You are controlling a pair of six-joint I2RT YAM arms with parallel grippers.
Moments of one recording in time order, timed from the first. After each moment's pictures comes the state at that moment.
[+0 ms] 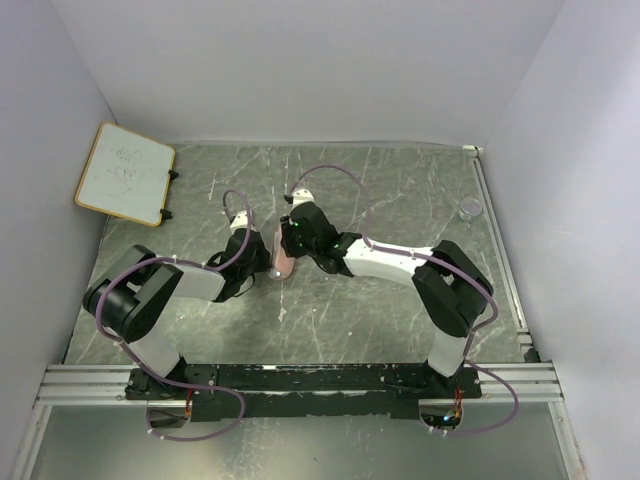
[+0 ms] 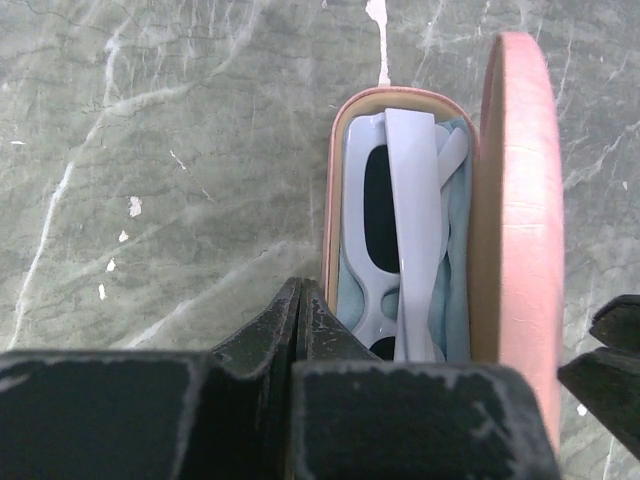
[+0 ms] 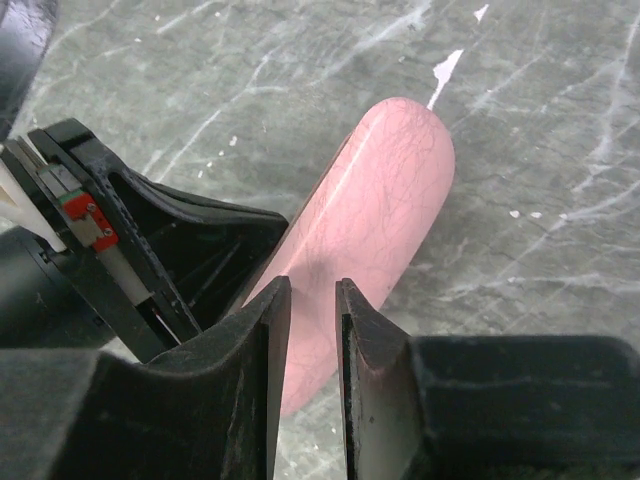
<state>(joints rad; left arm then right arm) -0.59 1.66 0.55 0.54 -0.25 -0.61 0.86 1.78 1.11 0.08 0.14 0.35</state>
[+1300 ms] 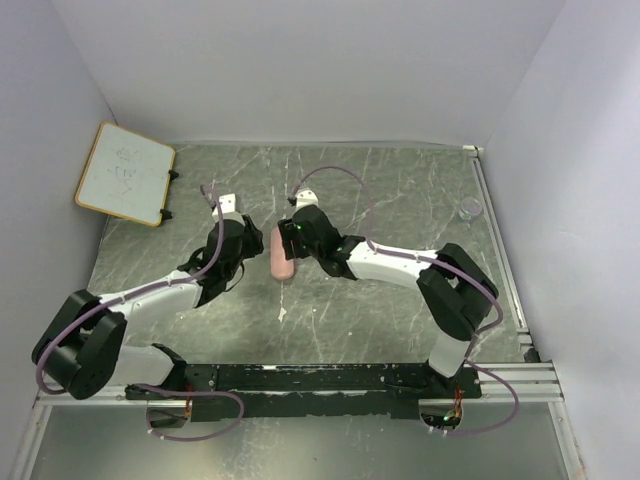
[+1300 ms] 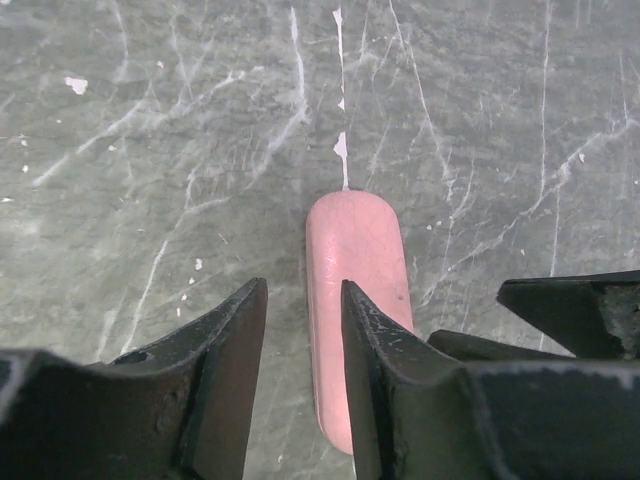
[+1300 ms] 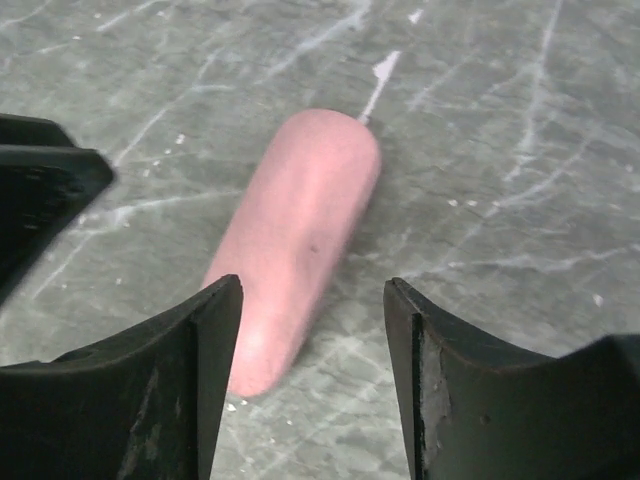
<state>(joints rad) -0.59 1.32 0.57 0.34 -0.38 -0.53 0.86 1.77 1.09 0.09 0.24 0.30</state>
